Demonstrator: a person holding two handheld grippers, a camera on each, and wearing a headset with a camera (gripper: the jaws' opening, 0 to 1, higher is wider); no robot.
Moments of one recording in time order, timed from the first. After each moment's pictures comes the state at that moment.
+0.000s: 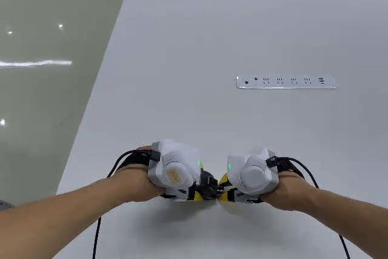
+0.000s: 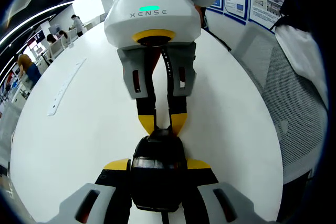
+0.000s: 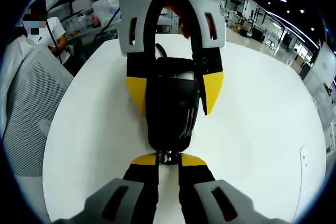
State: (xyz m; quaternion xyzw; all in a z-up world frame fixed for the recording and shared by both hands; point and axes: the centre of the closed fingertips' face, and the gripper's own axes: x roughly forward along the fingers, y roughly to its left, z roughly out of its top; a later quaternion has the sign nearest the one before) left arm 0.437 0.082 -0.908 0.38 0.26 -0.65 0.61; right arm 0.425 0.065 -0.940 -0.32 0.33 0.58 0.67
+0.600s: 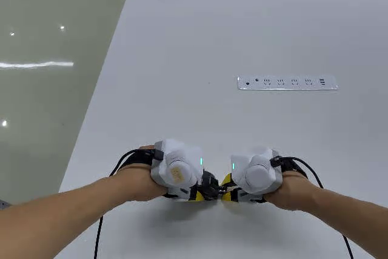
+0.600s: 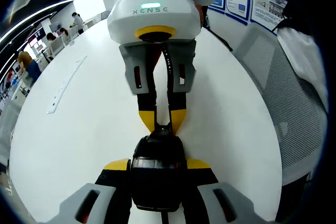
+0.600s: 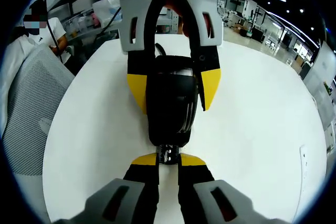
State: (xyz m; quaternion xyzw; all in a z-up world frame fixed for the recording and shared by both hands) left arm 0.438 0.082 -0.909 0.38 0.27 -0.64 0.61; right arm 0.426 0.059 -0.940 -0.32 0.33 0.58 0.67
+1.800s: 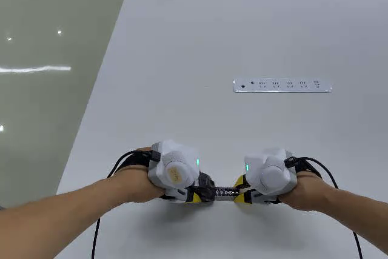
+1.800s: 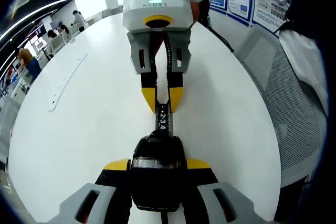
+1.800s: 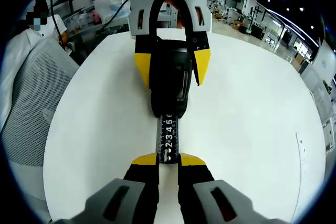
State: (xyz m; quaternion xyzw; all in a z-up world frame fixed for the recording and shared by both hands) left arm 0.439 0.081 -0.910 0.38 0.28 -0.64 0.61; right arm 0.421 0.017 -0.939 -0.33 0.34 0.58 0.67
